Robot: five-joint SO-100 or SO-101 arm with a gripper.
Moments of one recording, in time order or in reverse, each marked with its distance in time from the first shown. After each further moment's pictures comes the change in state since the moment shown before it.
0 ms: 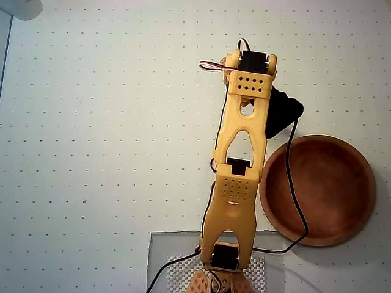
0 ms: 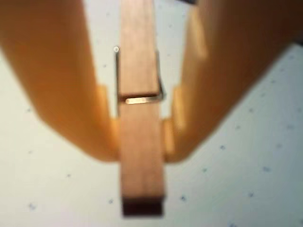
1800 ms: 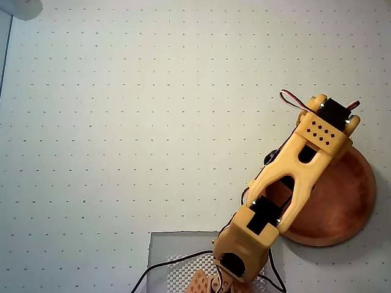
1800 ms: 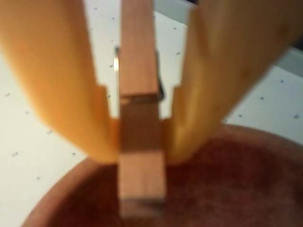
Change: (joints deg) arm 28.8 23.2 37.2 0.3 47.1
